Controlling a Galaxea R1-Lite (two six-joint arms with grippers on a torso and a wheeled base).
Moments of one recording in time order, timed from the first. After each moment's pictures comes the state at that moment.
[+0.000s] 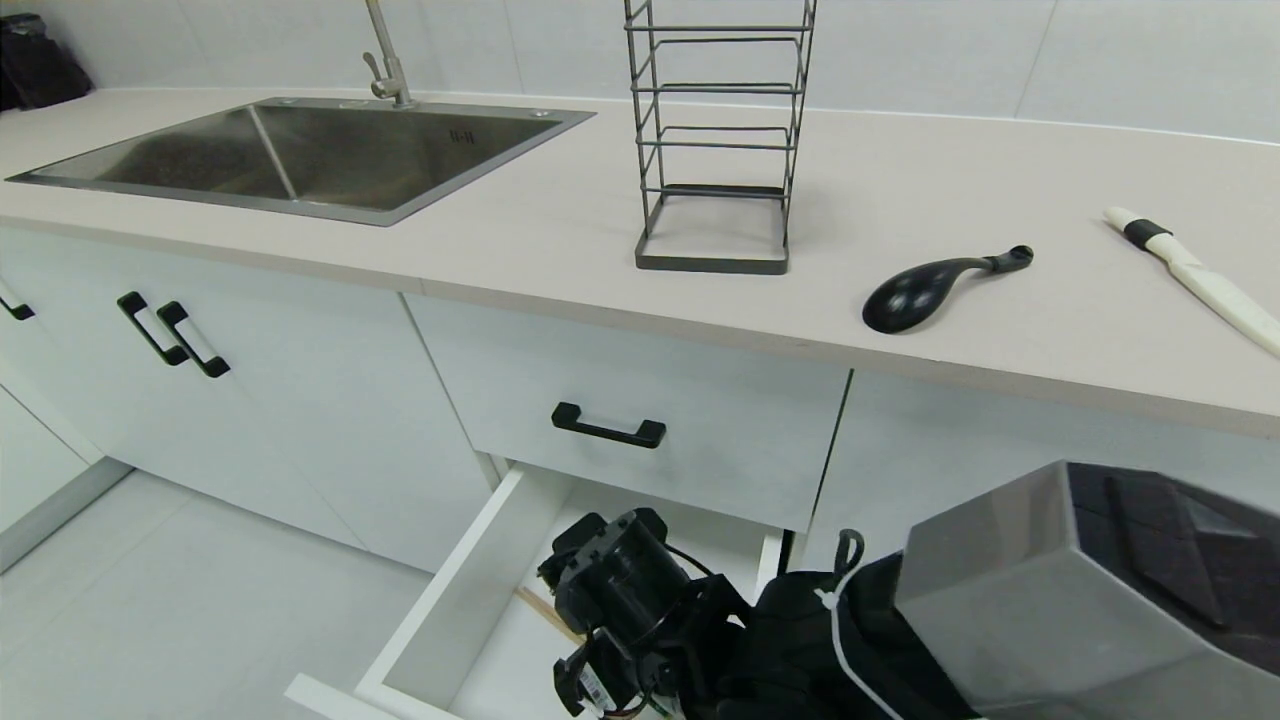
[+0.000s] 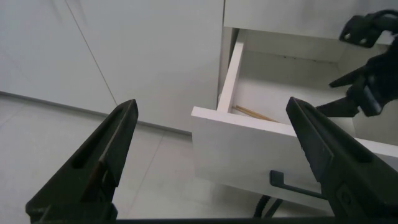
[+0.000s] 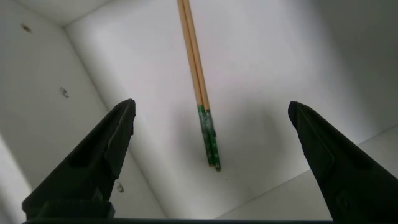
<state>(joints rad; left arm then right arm) 0.00 0.00 0.00 0.00 -0.03 0.01 1.06 2.27 -1.34 -0.22 -0.29 0.10</state>
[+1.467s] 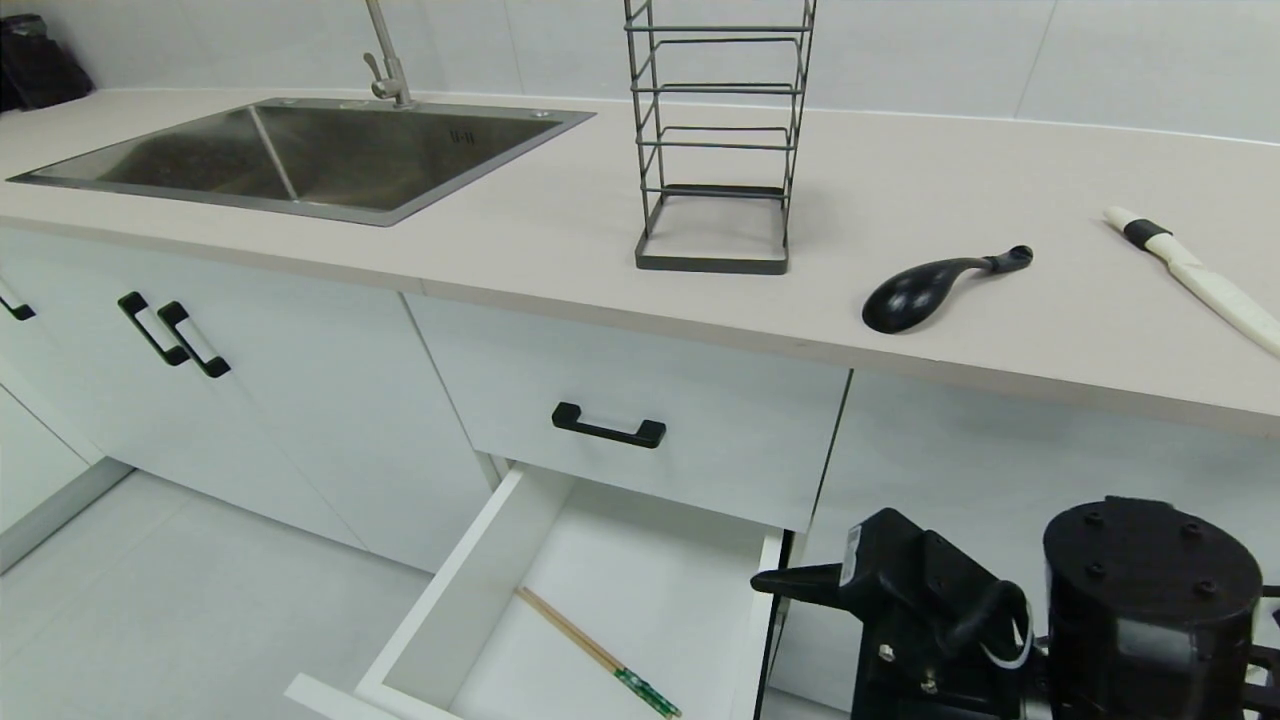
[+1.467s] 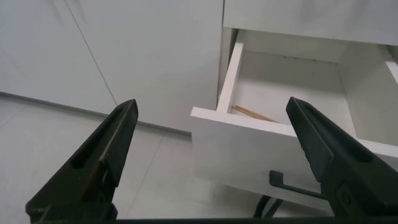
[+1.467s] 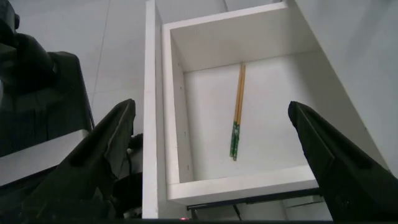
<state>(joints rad) 0.00 0.00 0.00 0.00 -0.03 0.01 0.96 1.61 -0.47 -0.86 0.17 -0.10</state>
